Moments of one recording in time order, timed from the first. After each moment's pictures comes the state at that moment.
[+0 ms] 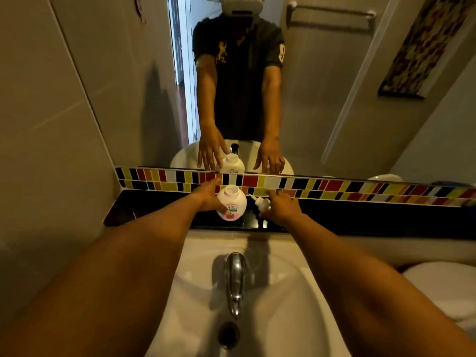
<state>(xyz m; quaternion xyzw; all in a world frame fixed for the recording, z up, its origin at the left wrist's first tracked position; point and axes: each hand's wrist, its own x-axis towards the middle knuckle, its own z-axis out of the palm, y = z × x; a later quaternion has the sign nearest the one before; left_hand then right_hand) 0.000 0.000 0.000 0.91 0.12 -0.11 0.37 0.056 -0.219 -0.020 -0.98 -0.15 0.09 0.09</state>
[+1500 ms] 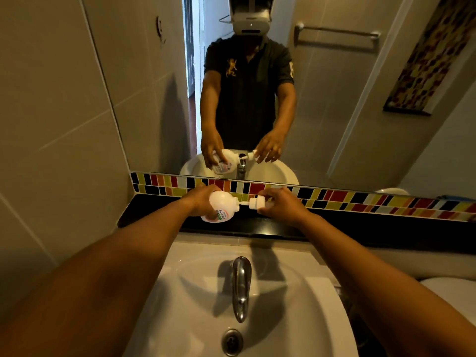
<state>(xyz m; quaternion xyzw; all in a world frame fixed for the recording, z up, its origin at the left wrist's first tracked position) -0.036 0.028 0.021 0.95 0.10 -0.08 0.29 0.027 -0.214 0.031 -0.94 -0.23 0.07 0.24</state>
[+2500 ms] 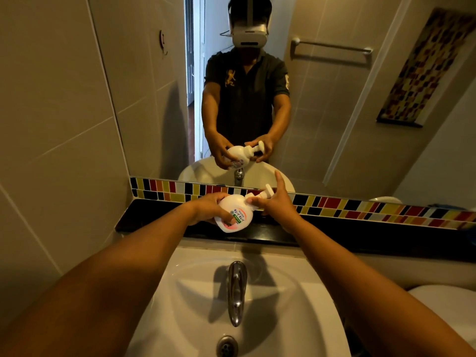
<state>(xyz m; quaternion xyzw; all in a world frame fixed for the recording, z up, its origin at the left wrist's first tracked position) -0.038 0.003 0.032 0.84 0.06 -0.15 0.52 0.010 -0.200 0.047 -0.81 -0.13 0.08 0.57</state>
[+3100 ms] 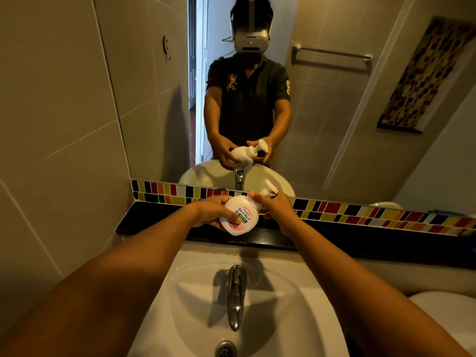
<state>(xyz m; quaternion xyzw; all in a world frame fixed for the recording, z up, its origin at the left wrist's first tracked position) -0.039 -0.003 0.040 0.80 0.06 -0.17 0.58 0.010 -0.194 0.051 -0.77 -0.09 0.12 0.62</state>
